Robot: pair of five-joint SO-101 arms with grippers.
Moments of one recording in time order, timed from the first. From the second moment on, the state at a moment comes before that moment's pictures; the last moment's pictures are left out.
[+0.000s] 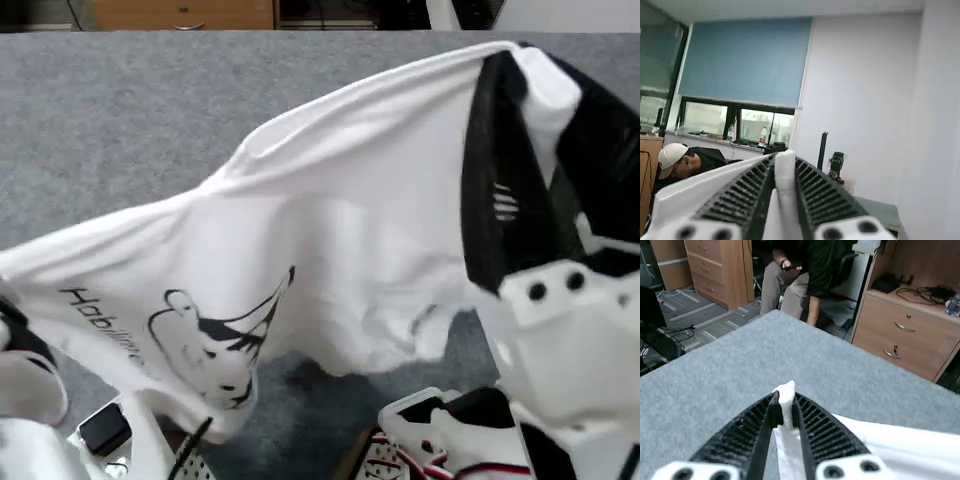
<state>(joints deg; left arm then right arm) -42.5 -61.1 -14.2 100.3 -5.8 -25.6 -16.1 -86.7 84.5 -0.7</state>
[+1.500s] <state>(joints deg) -34.3 -68.4 54.0 29.3 -2.0 -26.5 -10.9 -11.0 32.1 -0.7</state>
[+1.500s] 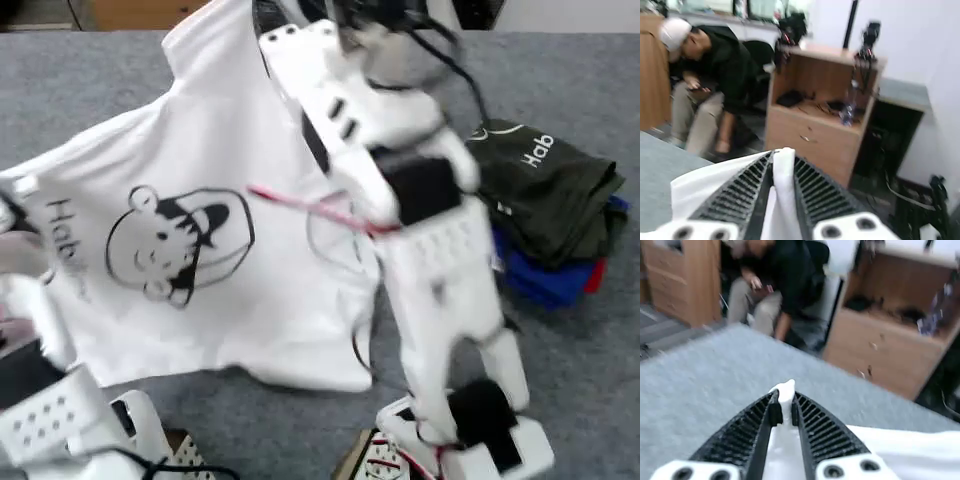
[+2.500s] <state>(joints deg) -33.0 -30.0 39.5 30.5 -1.5 -23.3 24.2 -55.8 61.8 2.9</state>
